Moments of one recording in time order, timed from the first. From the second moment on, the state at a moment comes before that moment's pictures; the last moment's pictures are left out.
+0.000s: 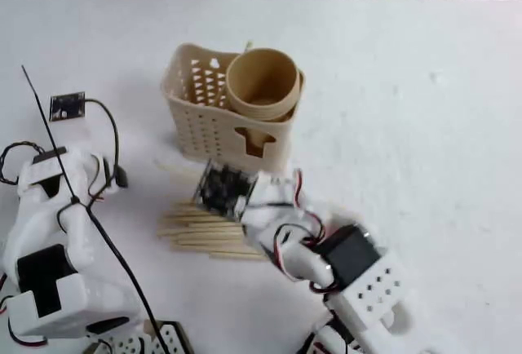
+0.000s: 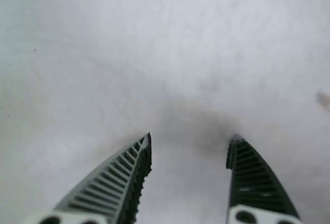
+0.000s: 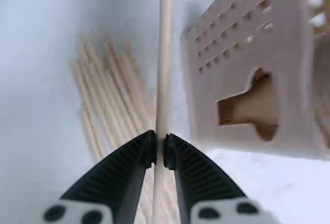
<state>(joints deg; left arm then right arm) -29.3 -0.7 42.3 44.5 -9.2 -42.5 -52.0 34.3 71.6 32.3</state>
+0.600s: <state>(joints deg) -29.3 -0.7 42.3 44.5 -9.2 -42.3 -11.9 -14.2 38.8 18.1</state>
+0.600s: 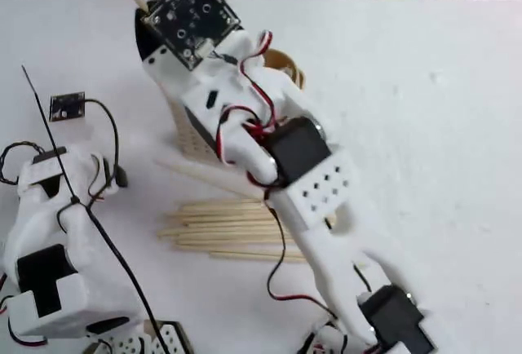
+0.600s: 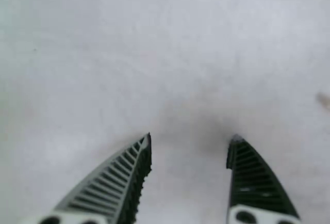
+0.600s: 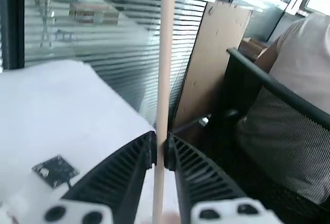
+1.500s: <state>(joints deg) -29.3 -0.7 42.3 44.5 -9.2 -38.4 -14.9 4.7 36.5 17.9</state>
